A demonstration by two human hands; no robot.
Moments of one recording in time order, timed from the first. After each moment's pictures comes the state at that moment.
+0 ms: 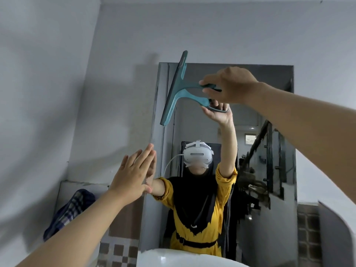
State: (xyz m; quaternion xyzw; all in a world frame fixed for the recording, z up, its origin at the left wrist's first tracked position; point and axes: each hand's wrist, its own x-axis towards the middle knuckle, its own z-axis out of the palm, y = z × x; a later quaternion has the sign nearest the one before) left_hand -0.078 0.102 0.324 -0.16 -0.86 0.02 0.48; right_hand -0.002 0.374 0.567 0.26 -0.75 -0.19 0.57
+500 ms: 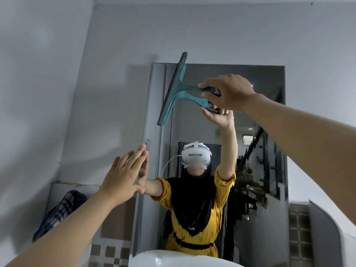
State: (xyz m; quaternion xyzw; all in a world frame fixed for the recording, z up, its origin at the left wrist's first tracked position) left_hand -0.070 0.104 0.325 -0.17 -0.86 0.01 0.48; right_hand -0.018 0.396 0.555 0.27 -0.74 -0.10 0.60
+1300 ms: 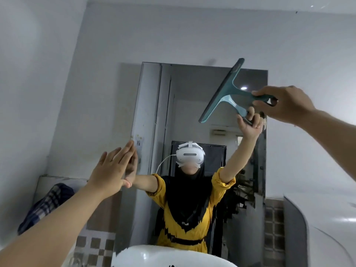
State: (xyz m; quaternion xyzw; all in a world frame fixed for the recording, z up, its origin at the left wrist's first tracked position) left_hand -0.061 0.114 0.326 -0.13 -0.87 0.00 0.47; right_hand 0.028 0.539 0.522 0.15 -0.78 -0.01 0.61
